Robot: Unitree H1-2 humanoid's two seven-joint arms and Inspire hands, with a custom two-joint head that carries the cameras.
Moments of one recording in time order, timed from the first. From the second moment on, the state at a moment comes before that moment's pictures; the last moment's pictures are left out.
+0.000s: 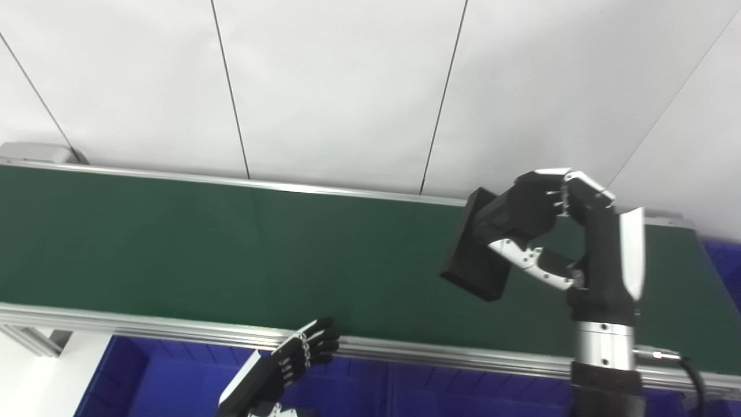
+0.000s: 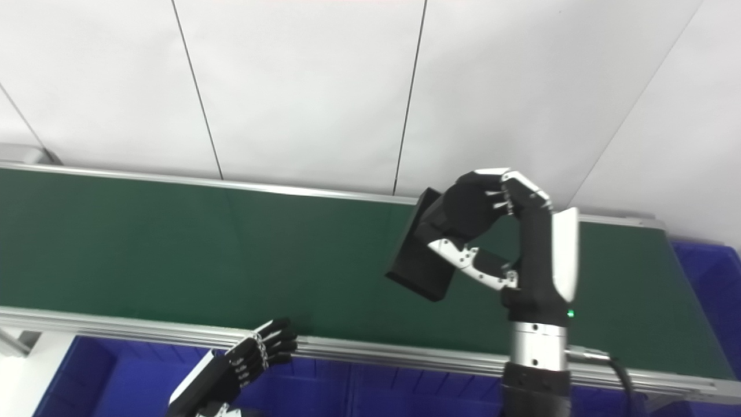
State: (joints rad) left arm 0.28 0.17 -0.19 0.05 -0.17 -0.33 -0.39; right arm -0.02 -0.01 0.06 -0.65 -0.52 0.13 -0.05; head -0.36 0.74
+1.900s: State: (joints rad) left arm 0.28 0.25 -0.09 -0.10 -0.32 -0.16 -0.43; right arm 0.48 0.12 -0.09 -0.22 -0.50 -0.03 -0.41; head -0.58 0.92
